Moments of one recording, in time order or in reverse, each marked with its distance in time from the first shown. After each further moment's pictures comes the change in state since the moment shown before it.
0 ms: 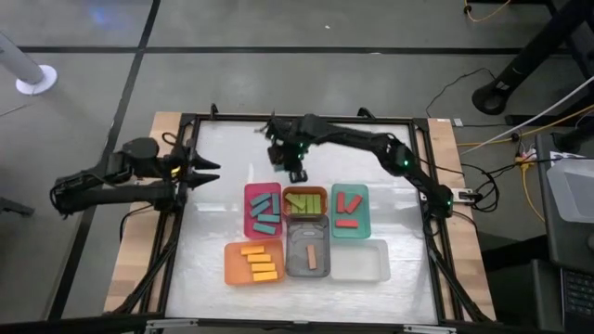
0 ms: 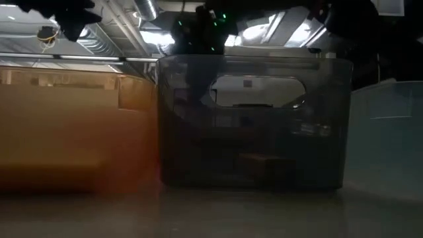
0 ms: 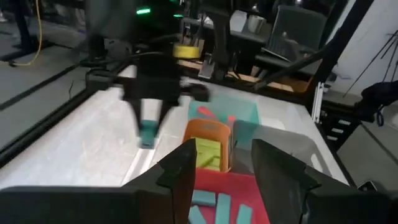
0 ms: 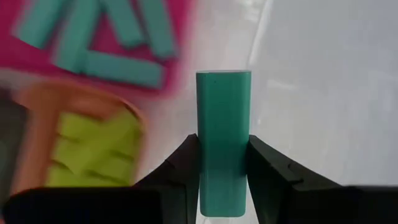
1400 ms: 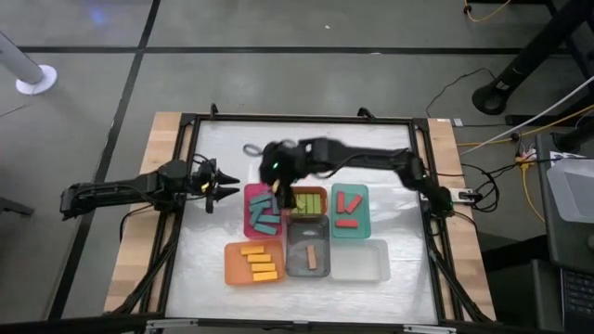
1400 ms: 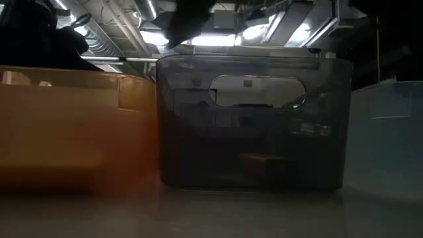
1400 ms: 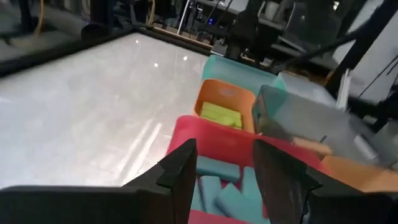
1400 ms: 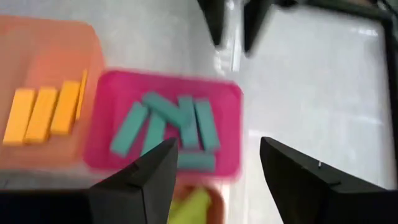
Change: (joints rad) left arm 0.000 -0.132 -0.594 0.501 -0.010 -0.102; right arm 0.245 -0.145 -0.002 0.182 0.149 0.313
